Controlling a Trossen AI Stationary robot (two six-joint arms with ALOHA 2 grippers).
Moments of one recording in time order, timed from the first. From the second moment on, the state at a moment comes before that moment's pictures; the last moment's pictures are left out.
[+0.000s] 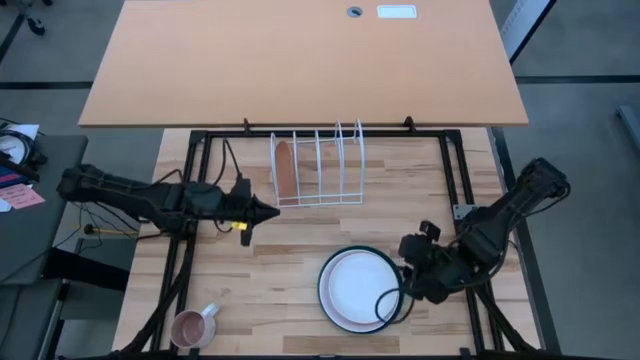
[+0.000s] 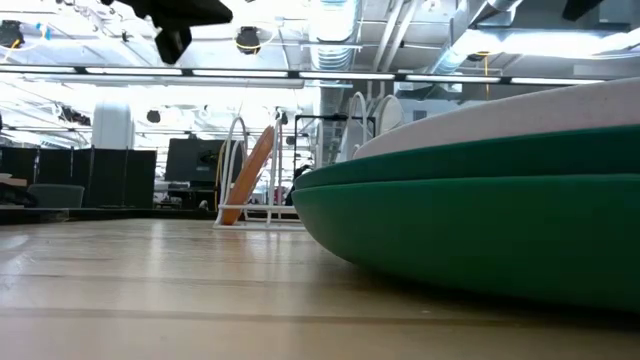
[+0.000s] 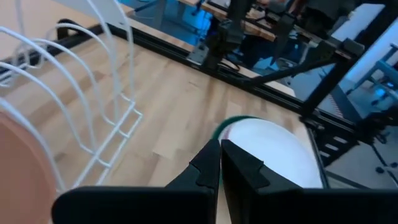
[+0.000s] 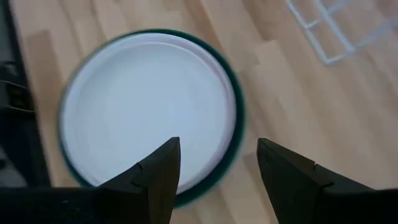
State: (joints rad) left arm -0.18 0.85 0.66 -0.05 -0.27 -0.43; right arm 0.71 1.39 1.29 -1.11 0.49 1.02
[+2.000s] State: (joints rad) left arm -0.39 0.85 0.66 -0.30 -0.42 -0.50; right arm 0.54 1.75 1.29 -1.10 0.24 1.17
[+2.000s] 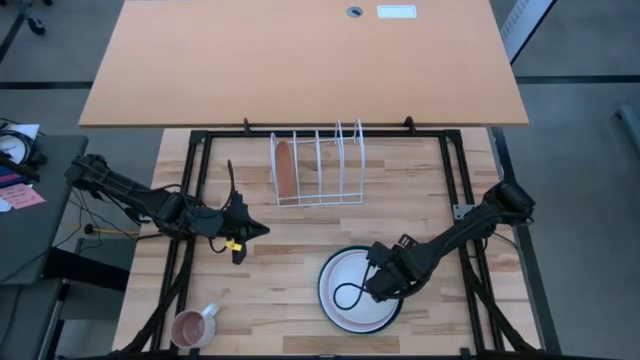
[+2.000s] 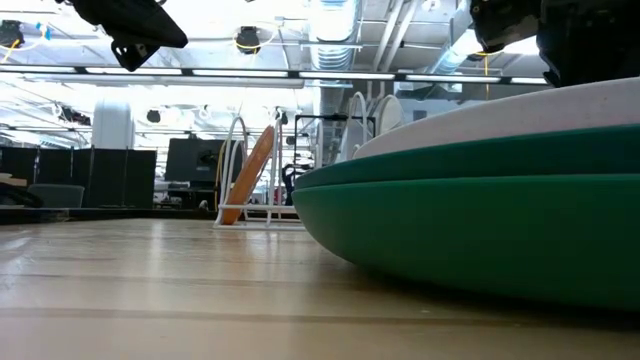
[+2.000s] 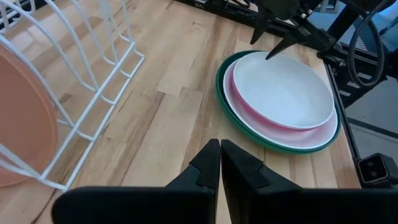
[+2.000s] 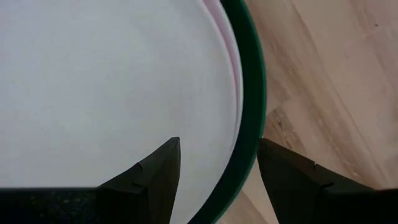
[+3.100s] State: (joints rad) left arm -0.39 0.85 0.66 -0.30 -0.42 -0.53; right arm 0.52 1.76 1.29 -1.10 0.26 1.17
